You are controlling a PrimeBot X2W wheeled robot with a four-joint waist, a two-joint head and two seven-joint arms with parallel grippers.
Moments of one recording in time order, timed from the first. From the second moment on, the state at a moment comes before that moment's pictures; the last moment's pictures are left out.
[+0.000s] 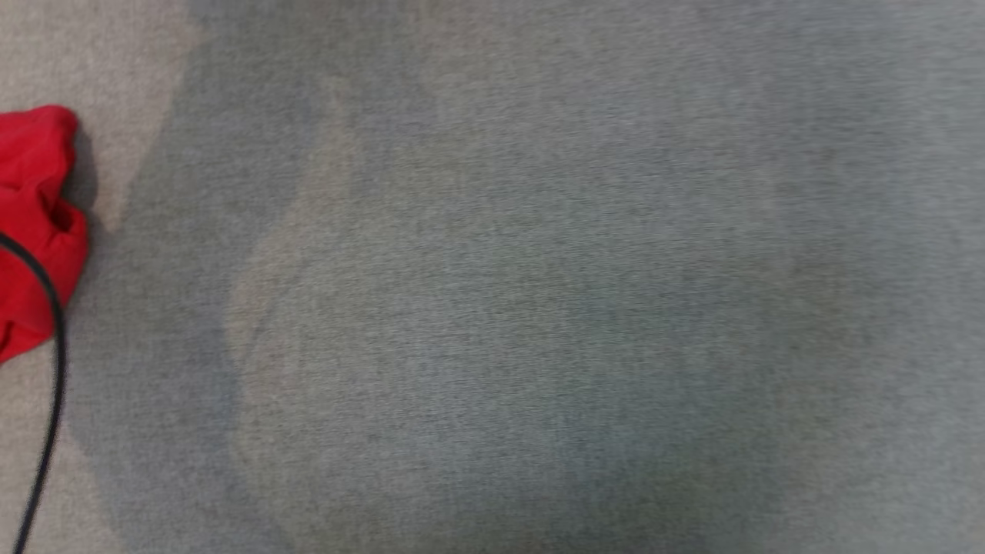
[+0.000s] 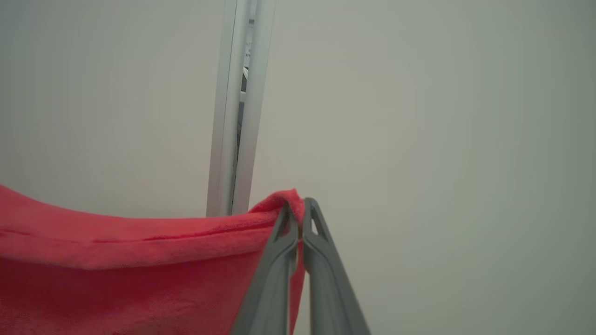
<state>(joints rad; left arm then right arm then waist) -1.67 0.43 -0.53 0.36 -0.02 -0.05 -0.26 -1.57 -0.36 0.28 0.80 0.32 0.13 -0.26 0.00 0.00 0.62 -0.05</state>
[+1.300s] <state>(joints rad) 0.03 0.50 -0.45 -0.31 -0.15 0.27 -0.26 -0.34 -0.45 0.20 0.50 0.55 0.13 -0.26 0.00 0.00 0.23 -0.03</state>
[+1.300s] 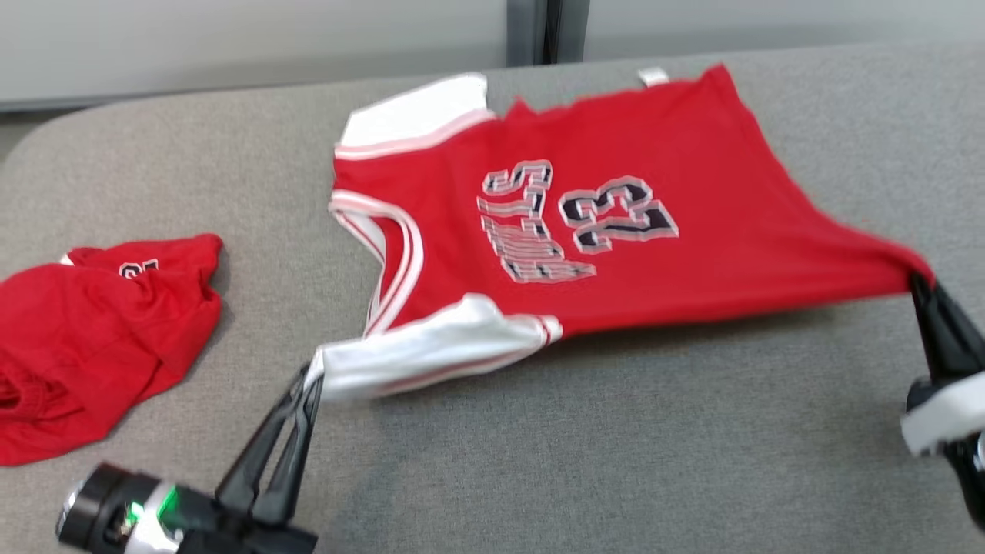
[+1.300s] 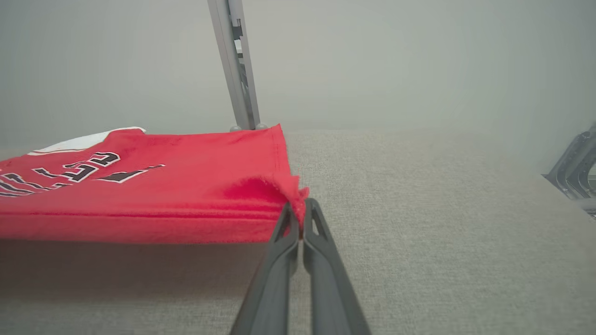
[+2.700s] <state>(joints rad) -0.18 0.42 -0.53 0.00 -0.22 0.12 -0.22 -0.46 -0.38 0.27 0.70 0.49 0.13 -0.21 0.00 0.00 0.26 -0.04</state>
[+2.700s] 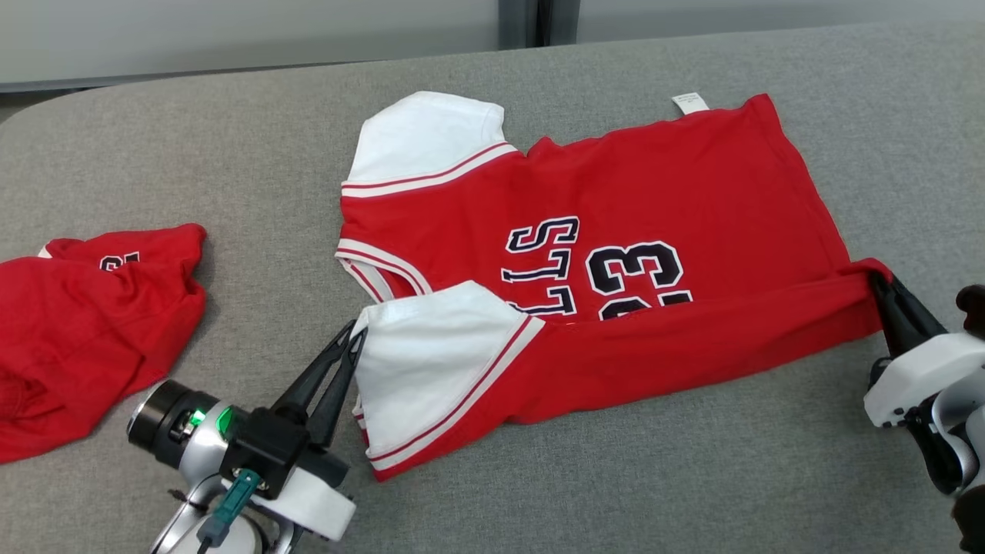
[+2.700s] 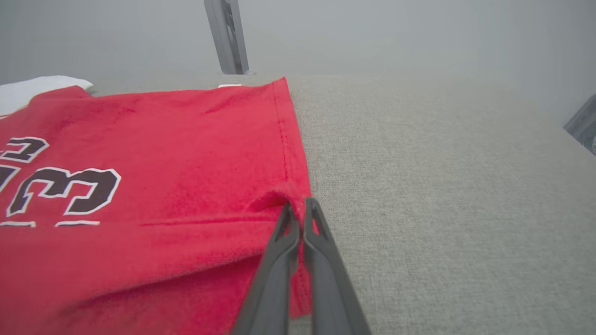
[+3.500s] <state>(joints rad) -0.15 0.27 -0.47 0.14 -0.39 0.15 -0.21 -0.48 -0.32 0.07 0.68 0.42 0.13 -0.26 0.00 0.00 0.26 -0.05</state>
